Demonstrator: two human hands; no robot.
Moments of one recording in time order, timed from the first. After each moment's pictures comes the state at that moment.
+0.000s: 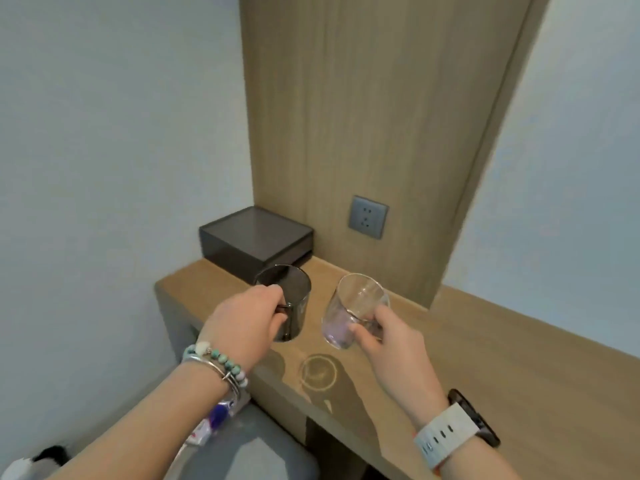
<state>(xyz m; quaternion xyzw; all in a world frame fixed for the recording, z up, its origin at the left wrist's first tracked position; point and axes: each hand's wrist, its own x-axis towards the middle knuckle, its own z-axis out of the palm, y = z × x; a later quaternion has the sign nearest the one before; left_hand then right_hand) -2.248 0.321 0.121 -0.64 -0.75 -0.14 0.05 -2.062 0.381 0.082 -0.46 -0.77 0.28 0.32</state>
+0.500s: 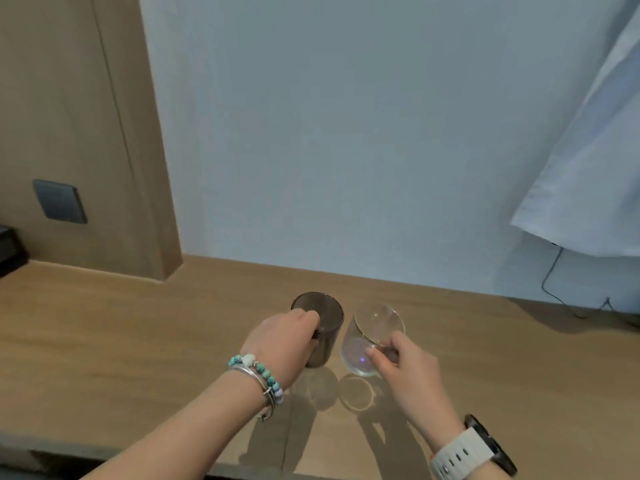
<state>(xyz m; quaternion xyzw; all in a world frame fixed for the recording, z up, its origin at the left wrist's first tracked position) -1.775 0.339 0.096 -0.85 -0.52 -0.07 -0.04 -1.596 0.288 0.070 -0.69 -0.61 0.18 0.34</state>
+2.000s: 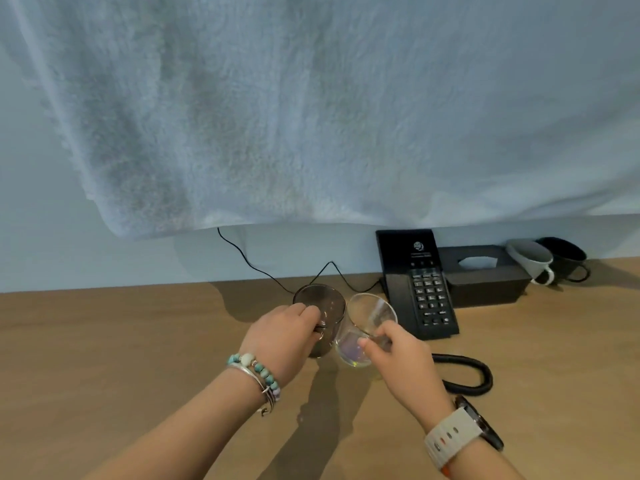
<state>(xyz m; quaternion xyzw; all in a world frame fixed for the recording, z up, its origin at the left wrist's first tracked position) -1.052 0.314 0.068 -0.91 -0.40 -0.09 -0.04 -0.891 0.231 0.041 -0.78 -0.51 0.19 0.32</state>
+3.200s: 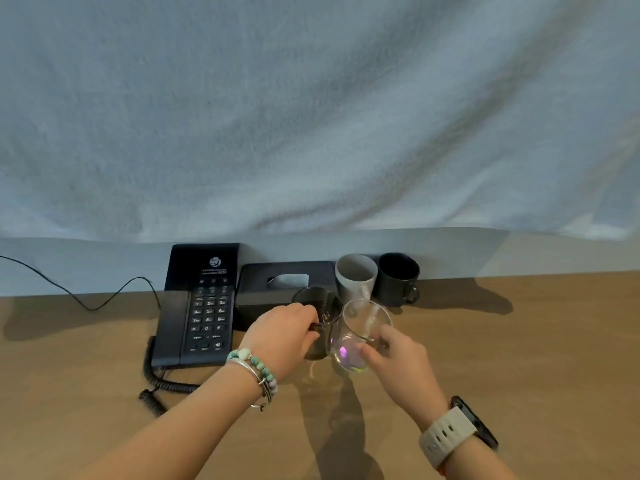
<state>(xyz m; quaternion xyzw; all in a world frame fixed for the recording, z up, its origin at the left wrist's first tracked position) -0.630 0.218 0.075 -0.90 -0.42 -0.10 -0.08 -0.472 0.130 0.057 -0.74 -0.54 0.23 0.34</state>
